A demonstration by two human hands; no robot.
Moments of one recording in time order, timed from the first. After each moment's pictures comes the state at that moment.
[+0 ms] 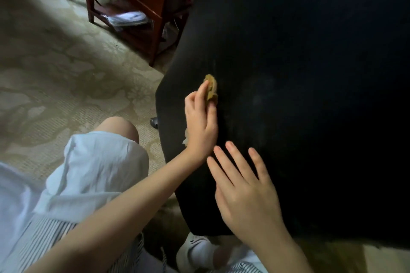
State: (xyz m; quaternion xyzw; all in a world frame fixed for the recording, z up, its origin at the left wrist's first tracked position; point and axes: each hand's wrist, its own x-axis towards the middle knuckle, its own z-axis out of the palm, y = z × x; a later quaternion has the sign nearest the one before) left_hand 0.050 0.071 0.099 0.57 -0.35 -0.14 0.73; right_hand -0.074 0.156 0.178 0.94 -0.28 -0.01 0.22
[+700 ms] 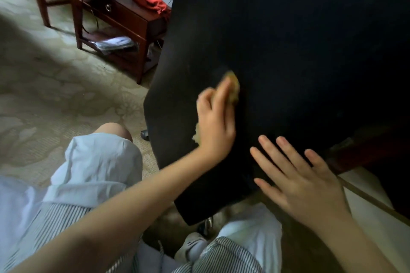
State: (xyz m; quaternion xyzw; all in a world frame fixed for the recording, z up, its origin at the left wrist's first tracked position) left_hand -0.010 0.114 0.158 0.51 -0.45 -0.02 0.73; right_hand -0.184 0.171 0.241 0.82 -0.21 0.00 0.53
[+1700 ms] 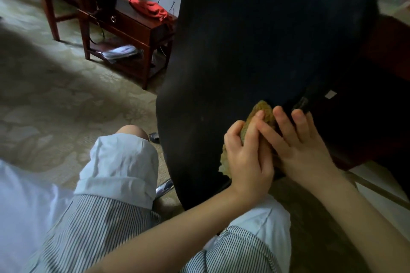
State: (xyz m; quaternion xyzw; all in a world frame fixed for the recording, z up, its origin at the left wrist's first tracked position) left_hand -0.080 0.192 0.172 0.49 -0.42 -0.05 0.76; right_hand -0.171 0.142 0.240 0.88 -0.15 0.17 0.42
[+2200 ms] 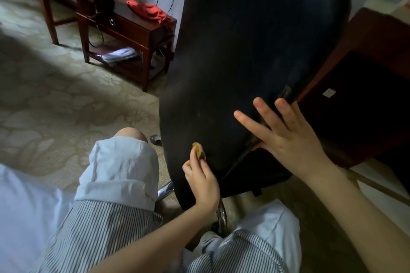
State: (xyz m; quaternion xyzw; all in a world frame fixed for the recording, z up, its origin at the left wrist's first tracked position) left_hand -0.047 0.191 0.066 0.65 -0.20 -0.31 0.66; right_hand -0.144 0.134 0.244 0.87 -0.15 0.15 0.45
